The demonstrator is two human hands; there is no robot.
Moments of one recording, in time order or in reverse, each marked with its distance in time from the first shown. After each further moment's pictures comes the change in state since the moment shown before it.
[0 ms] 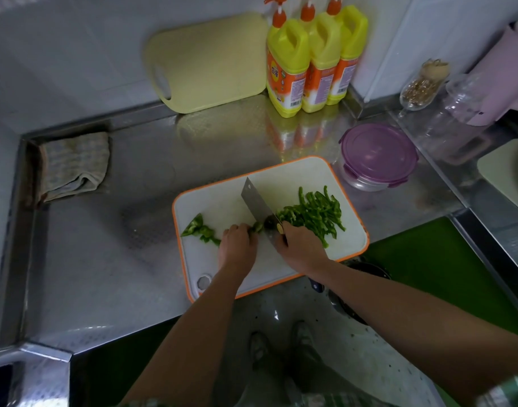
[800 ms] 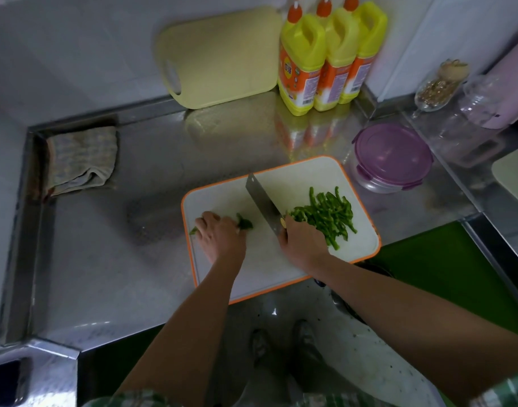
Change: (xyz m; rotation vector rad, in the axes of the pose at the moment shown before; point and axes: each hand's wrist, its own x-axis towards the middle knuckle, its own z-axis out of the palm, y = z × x) left_hand 0.013 -0.022 -0.024 0.207 0.197 -0.240; right_hand 0.013 -0.022 0.001 -0.216 0.006 0.025
